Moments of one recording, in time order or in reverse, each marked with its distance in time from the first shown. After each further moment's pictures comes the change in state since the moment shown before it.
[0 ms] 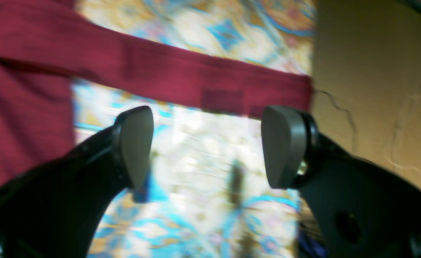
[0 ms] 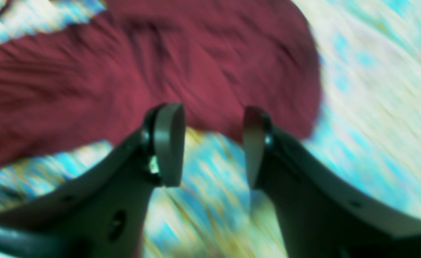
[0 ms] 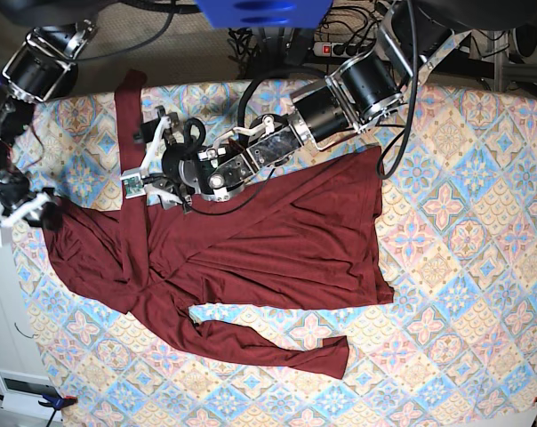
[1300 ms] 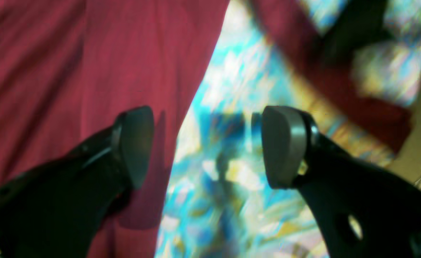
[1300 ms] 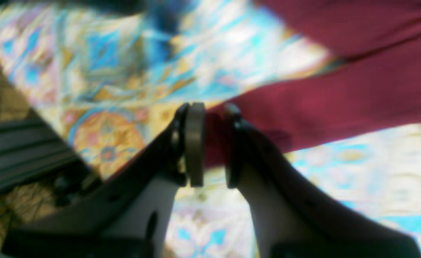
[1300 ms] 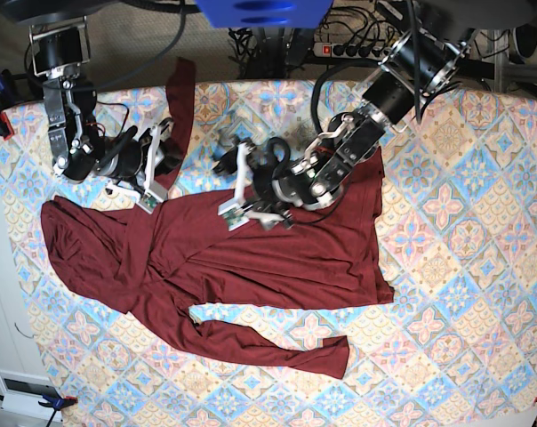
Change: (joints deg) left arm 11.0 -17.4 -18.6 13.8 2.7 0.0 3.3; right arm -6.0 1.0 -44.3 18.2 0.2 0.4 -2.1
